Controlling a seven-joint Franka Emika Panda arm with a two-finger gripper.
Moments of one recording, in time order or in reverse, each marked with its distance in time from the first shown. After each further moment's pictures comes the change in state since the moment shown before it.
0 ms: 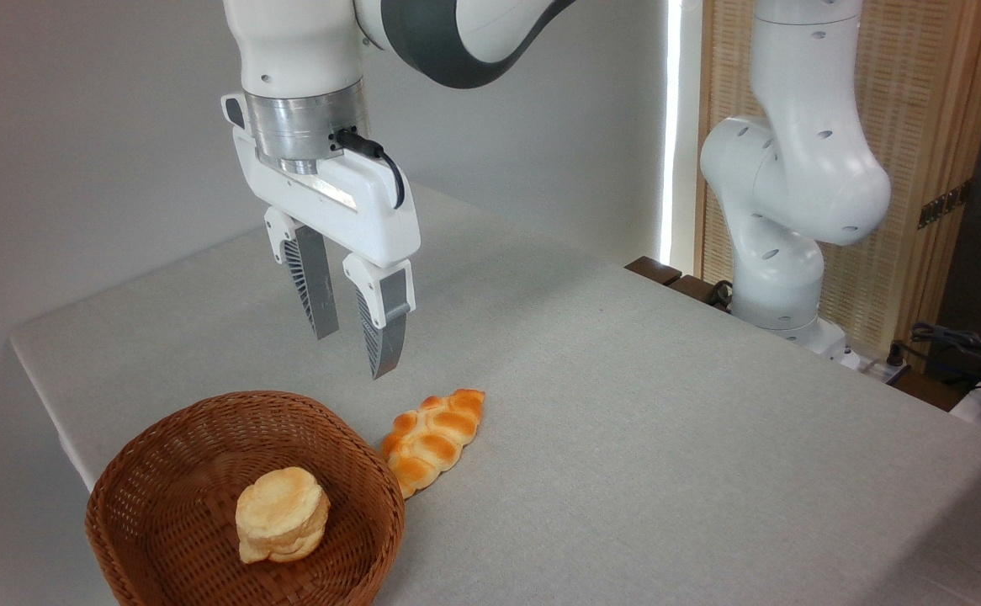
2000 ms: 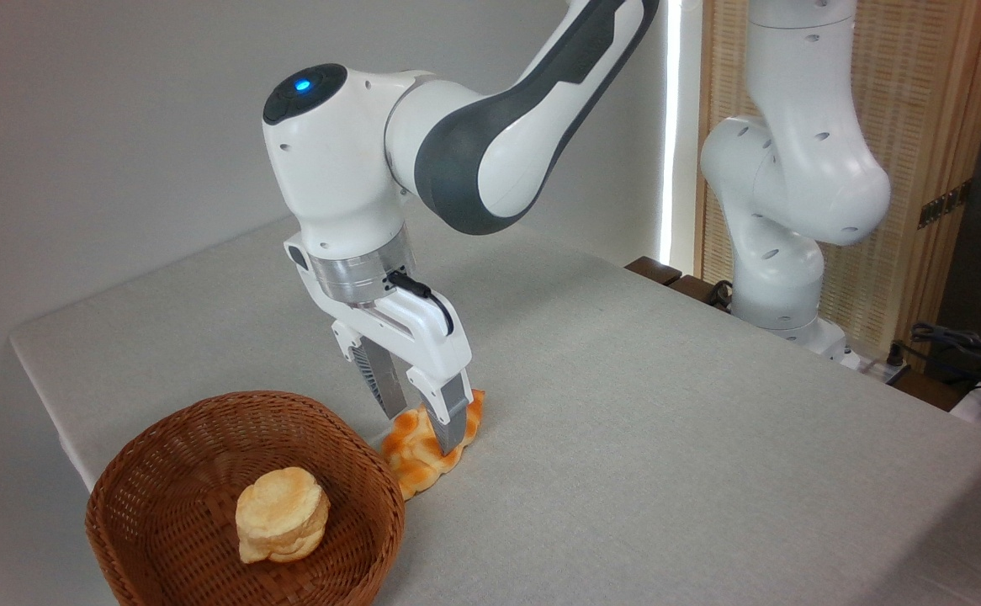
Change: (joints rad) arm -0.005 0.044 -0.005 -0.255 0.000 0.142 -0.008
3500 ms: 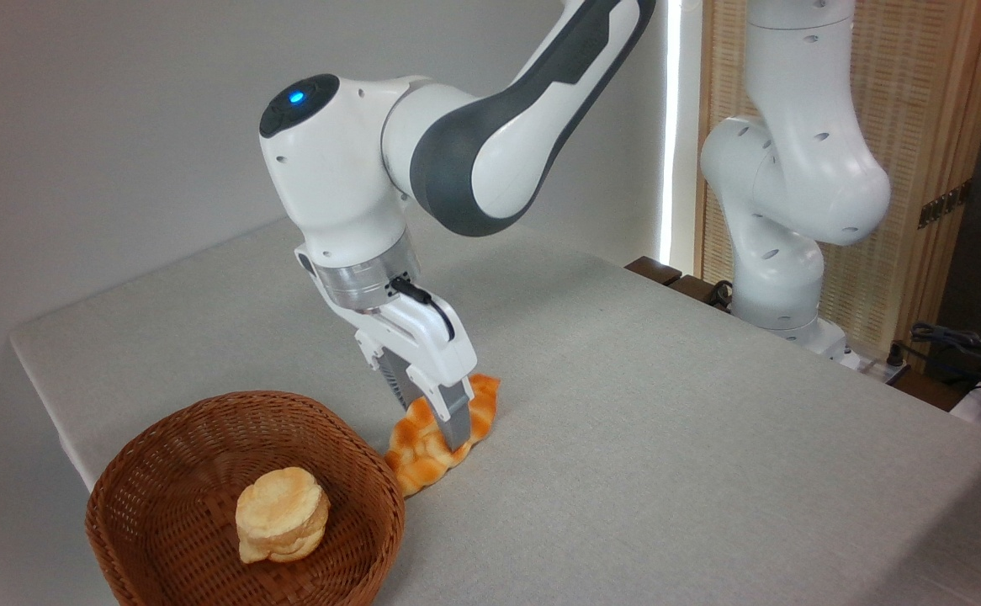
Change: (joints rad) arm 0.000 0.003 -0.001 0.003 0.038 -0.063 0.045
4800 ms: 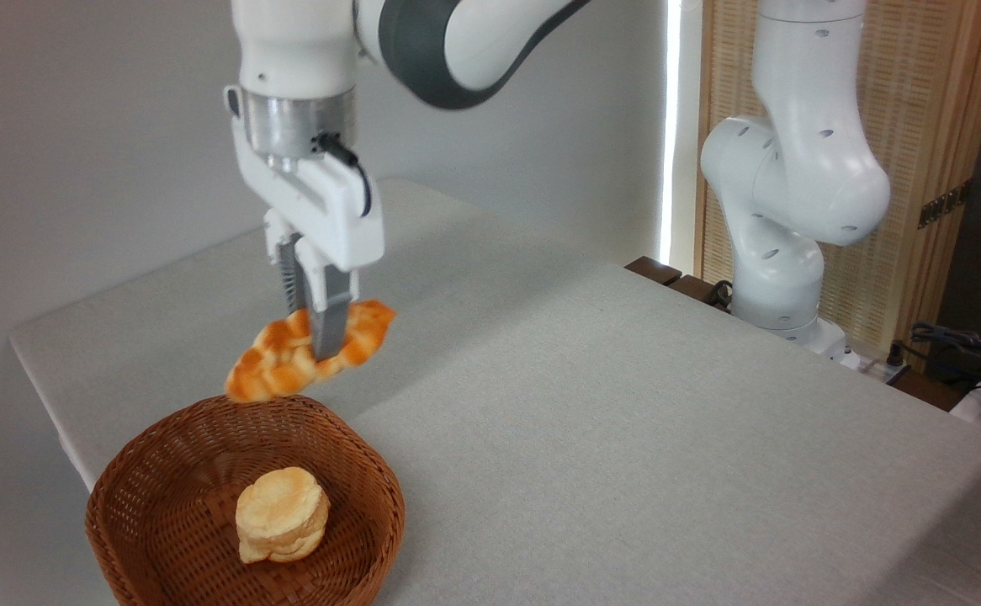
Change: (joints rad) arm -0.004 -0.060 -0.046 0.173 -0.084 0.104 0.035
